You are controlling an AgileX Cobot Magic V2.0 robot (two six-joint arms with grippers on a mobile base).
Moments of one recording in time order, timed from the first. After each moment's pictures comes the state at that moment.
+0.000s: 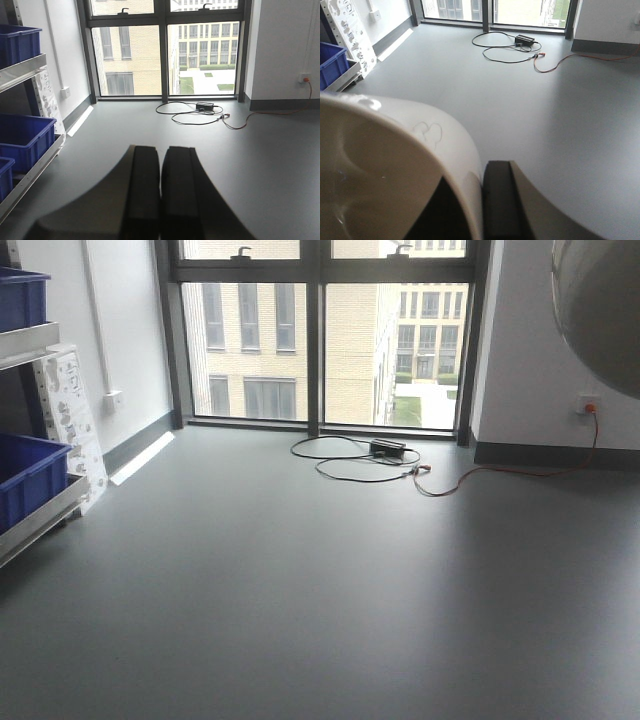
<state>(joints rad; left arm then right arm) -0.16 -0.01 0.01 -0.07 0.09 0.10 0.16 0.58 -0.58 -0.09 0.36 0.20</state>
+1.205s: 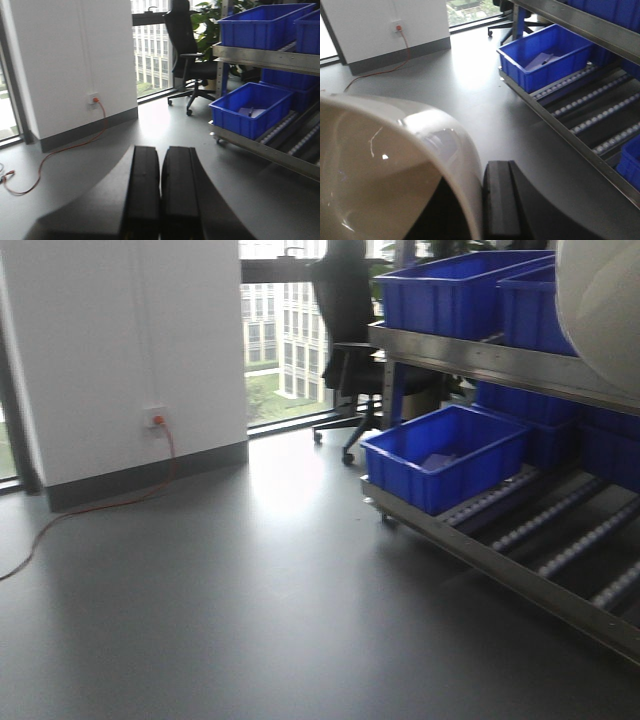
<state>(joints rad) -0.16 -0.01 0.01 -0.07 0.09 0.10 0.16 0.58 -0.58 -0.09 0.36 0.20</state>
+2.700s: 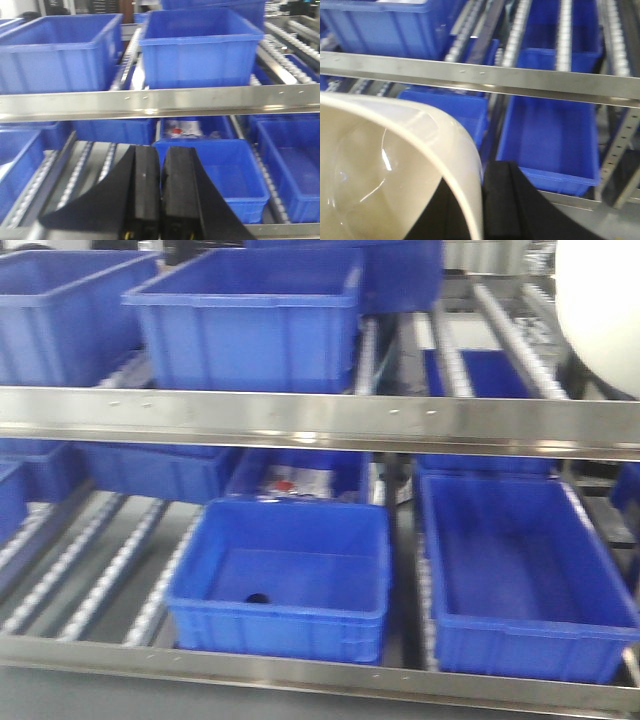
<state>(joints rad) -0.16 -0.01 0.01 -0.07 0.09 0.10 0.16 0.58 -0.58 -0.09 0.36 0.20</state>
